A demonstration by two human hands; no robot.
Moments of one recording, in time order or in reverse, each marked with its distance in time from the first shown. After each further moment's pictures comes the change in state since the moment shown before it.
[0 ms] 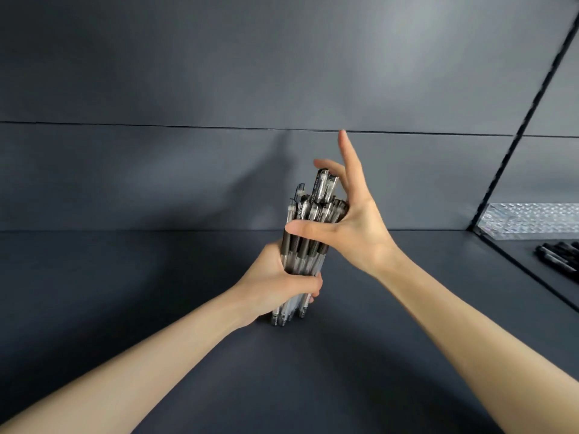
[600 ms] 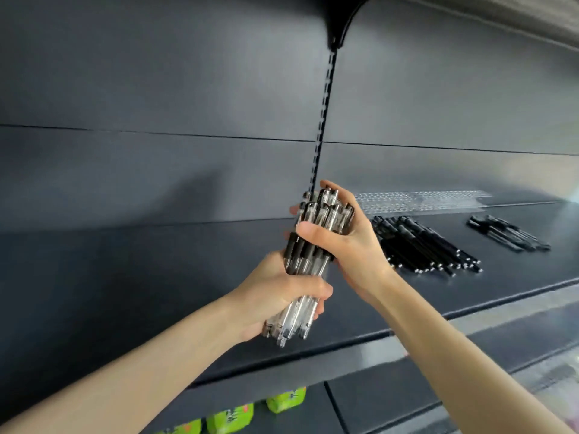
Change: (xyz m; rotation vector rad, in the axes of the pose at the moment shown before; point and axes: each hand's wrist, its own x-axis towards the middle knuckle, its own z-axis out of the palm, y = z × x) left_hand -0.020 0.082 0.234 -0.211 -0.316 0.001; right_hand -0.158 -0.031 -0.197 0.254 0.265 0.217
